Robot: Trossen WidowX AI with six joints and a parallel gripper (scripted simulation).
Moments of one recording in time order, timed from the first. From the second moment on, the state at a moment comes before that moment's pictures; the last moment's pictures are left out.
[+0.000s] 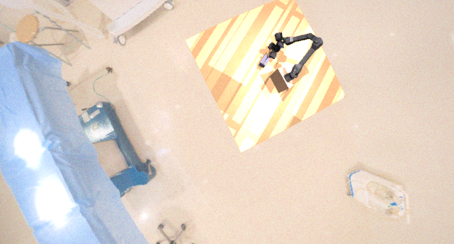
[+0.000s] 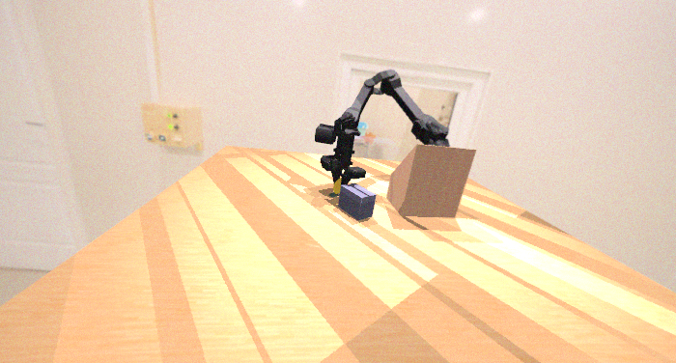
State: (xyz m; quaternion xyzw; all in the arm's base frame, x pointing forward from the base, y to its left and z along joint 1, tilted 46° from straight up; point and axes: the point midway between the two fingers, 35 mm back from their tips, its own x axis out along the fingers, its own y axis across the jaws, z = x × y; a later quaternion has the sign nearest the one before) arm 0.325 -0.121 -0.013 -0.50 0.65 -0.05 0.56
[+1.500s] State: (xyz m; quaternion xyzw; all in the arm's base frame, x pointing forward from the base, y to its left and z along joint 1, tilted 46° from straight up) arm 0.320 -0.092 0.008 -0.50 0.66 -0.04 0.56
